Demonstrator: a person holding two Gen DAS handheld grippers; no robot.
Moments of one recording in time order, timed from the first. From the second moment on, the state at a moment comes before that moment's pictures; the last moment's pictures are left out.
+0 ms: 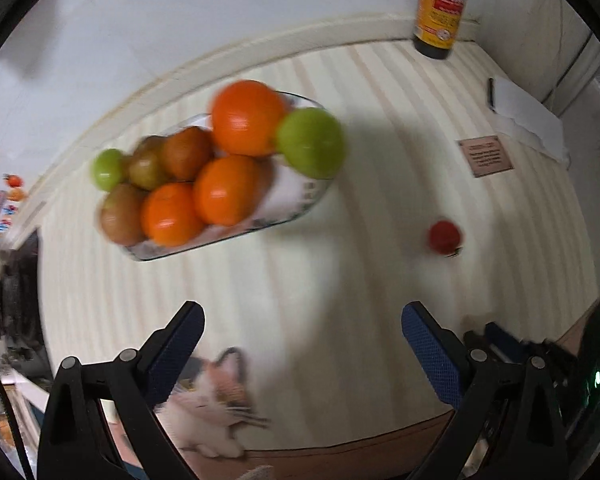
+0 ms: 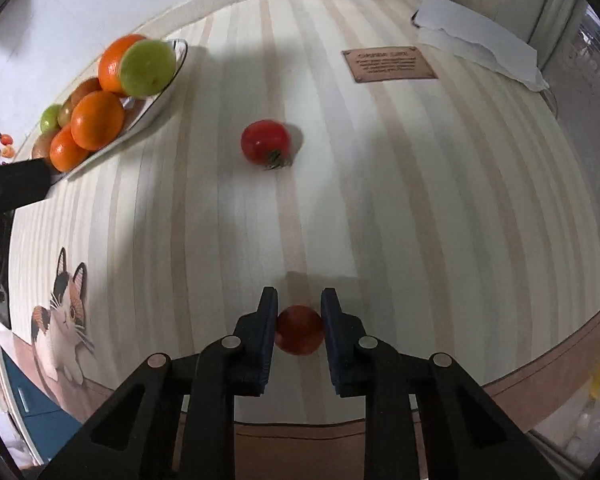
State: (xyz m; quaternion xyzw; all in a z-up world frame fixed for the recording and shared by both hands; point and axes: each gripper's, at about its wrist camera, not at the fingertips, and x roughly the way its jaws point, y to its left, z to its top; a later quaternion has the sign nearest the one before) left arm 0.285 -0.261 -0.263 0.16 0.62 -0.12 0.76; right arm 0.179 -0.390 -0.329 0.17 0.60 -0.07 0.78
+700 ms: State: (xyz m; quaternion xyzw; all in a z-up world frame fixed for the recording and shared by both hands) left arm 0.316 -0.378 -0.341 0.13 0.67 -0.22 0.69; right arm 0.180 -0.510 -0.321 0.25 0.56 -0.12 0.78
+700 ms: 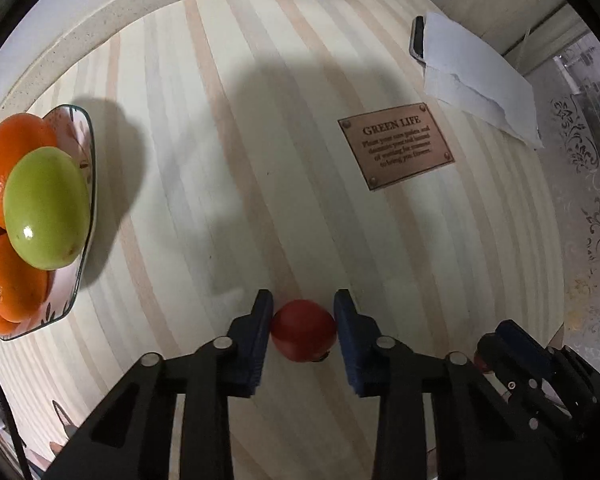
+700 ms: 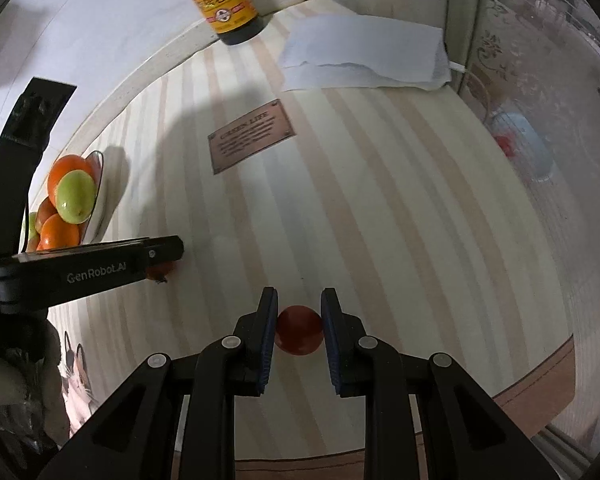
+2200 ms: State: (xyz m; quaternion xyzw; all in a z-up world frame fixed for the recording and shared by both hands) left arm 0.453 -0.090 -0.278 -0.08 0.68 -0.10 0.72; right arm 0.381 -0.318 -0.267 0.29 0.54 0.08 0.79
